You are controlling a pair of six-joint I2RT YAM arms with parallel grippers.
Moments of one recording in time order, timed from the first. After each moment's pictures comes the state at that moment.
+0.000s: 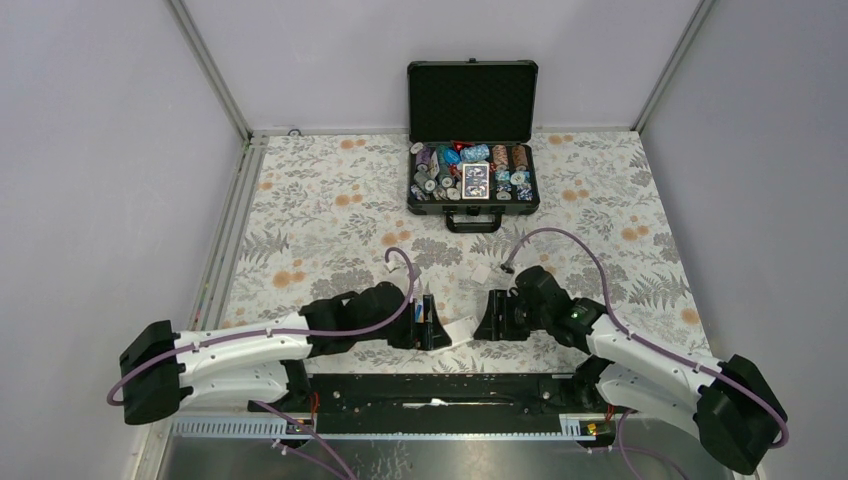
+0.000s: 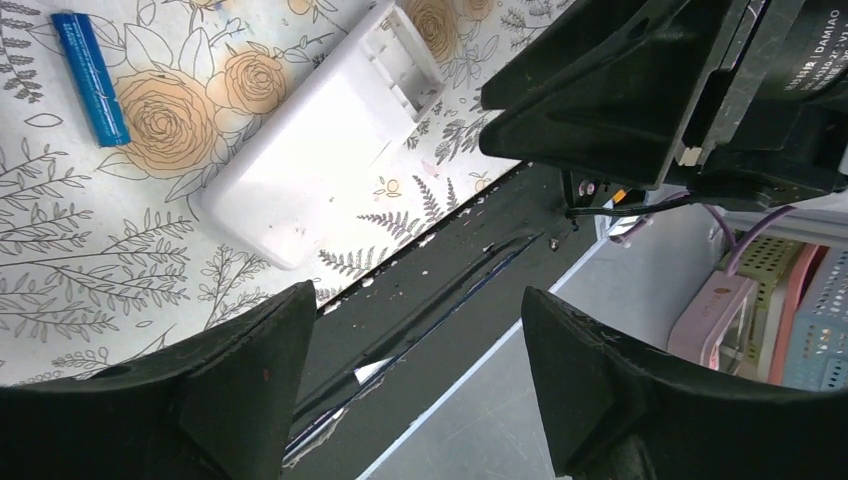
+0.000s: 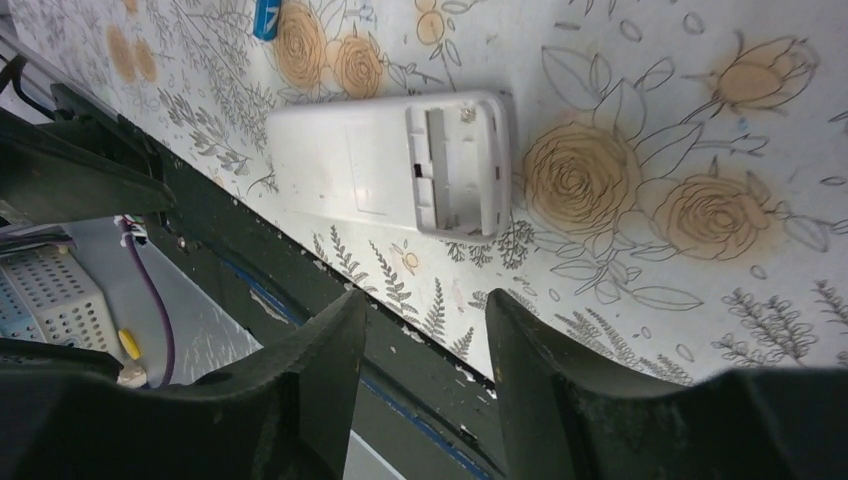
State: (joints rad) left arm -1.15 1.02 0.56 -0.22 0.03 -1.02; right arm 0.73 0.93 0.38 -0.31 -0.31 0.74
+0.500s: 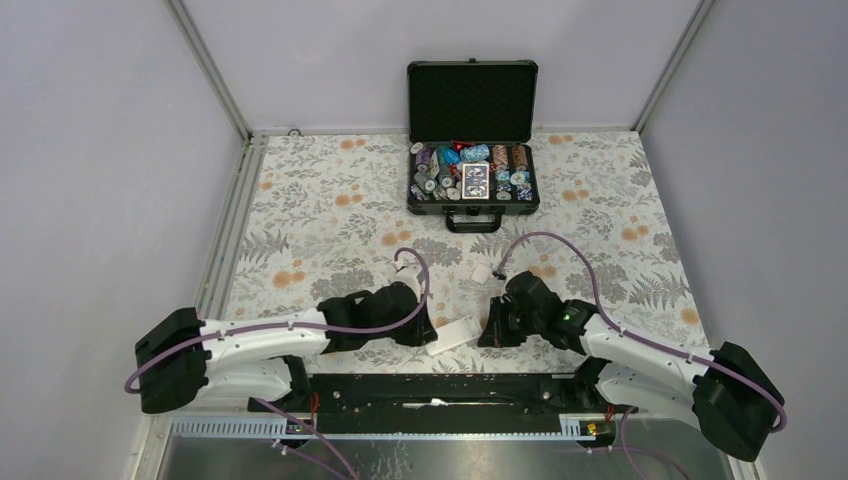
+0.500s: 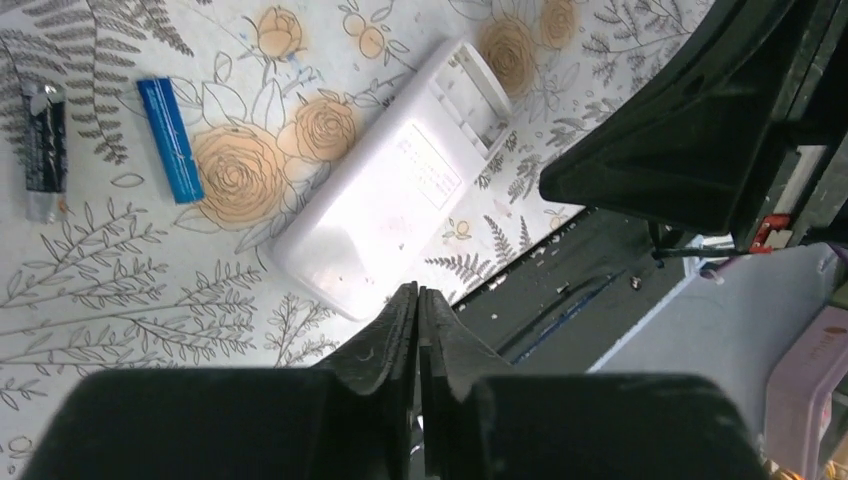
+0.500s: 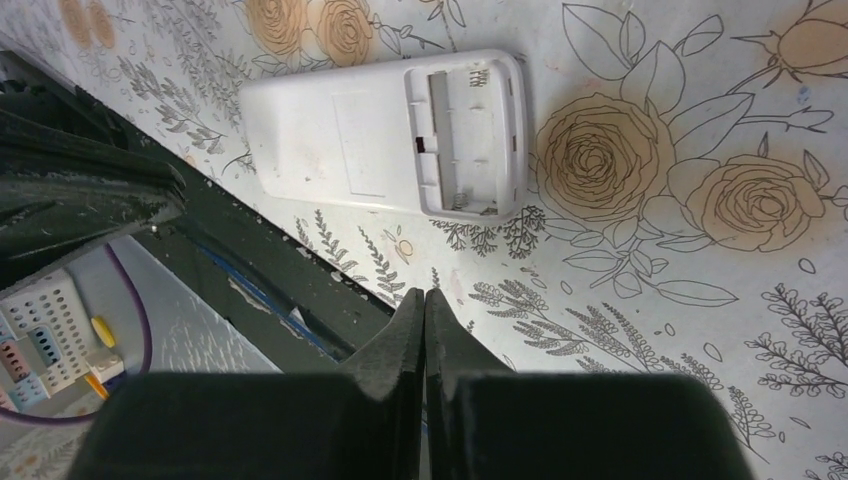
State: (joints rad) left arm -1.15 1.14 0.57 -0.19 -0.04 -0.92; right arm 0.82 0.98 0.38 -0.30 -0.27 0.77
